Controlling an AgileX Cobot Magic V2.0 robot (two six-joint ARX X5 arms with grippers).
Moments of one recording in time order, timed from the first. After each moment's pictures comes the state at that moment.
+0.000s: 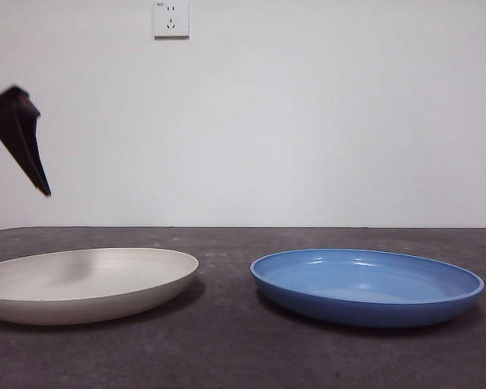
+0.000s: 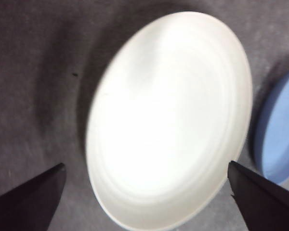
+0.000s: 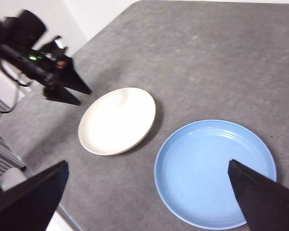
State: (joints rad) left arm 0.08 1.59 1.07 -0.84 0.59 -0.15; right arm 0.24 0.62 0.97 -0.83 -0.55 0.12
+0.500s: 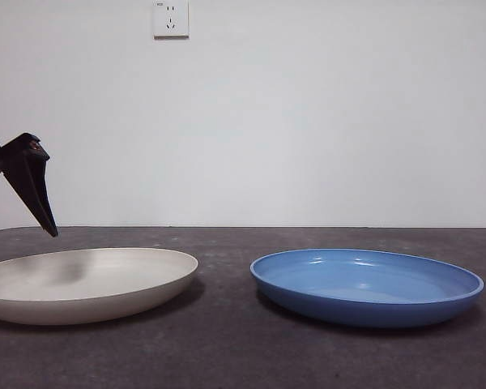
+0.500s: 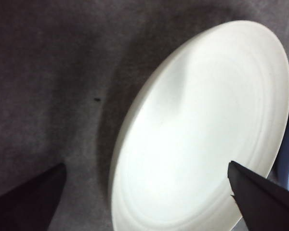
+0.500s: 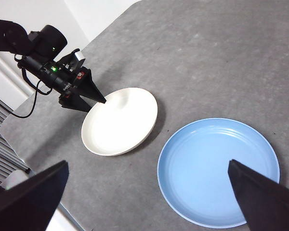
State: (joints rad) left arm 0.07 1.72 1.07 -0.76 0.59 -0.14; right arm 0.24 0.62 0.97 -0.83 -0.55 0.14
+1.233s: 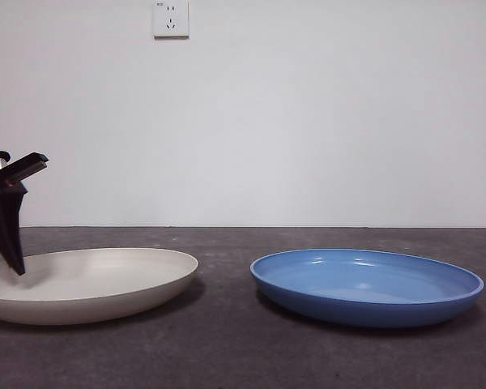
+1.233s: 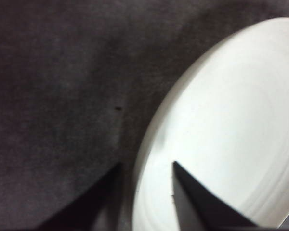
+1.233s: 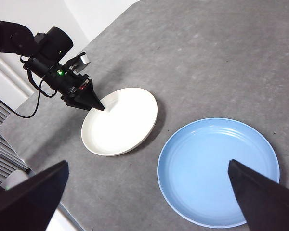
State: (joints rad) left arm 0.04 1.75 1.07 -0.74 0.49 -0.14; right arm 0.24 0.62 0.97 -0.83 -0.55 0.14
